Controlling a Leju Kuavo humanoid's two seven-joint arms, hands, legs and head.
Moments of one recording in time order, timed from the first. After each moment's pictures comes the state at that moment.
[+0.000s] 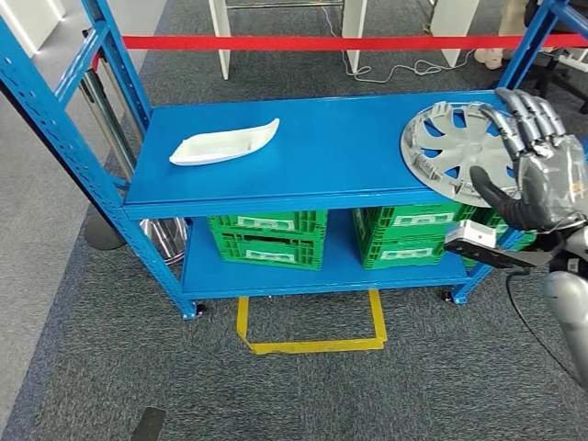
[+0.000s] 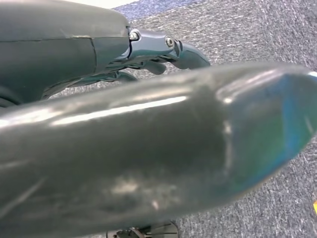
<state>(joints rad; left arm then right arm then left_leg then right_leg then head) -0.09 -0.20 1.07 -0.24 -1.03 0.38 -0.48 -0.49 -0.50 0.32 -1.65 0.93 -0.13 -0.20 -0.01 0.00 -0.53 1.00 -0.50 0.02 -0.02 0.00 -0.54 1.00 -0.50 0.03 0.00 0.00</state>
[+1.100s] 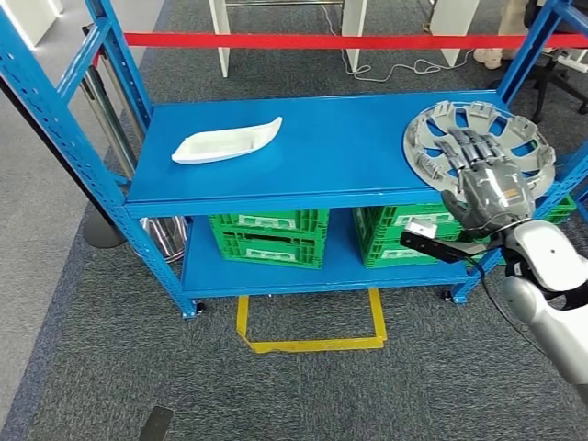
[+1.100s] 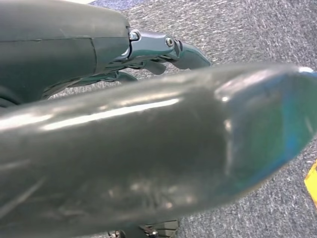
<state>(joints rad) -0.10 -0.20 1.05 -0.24 -1.06 0.34 -0.50 -0.56 -0.55 0.58 -1.51 1.07 -0.06 0.13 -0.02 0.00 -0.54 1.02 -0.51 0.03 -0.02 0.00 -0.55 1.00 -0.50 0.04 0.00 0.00</state>
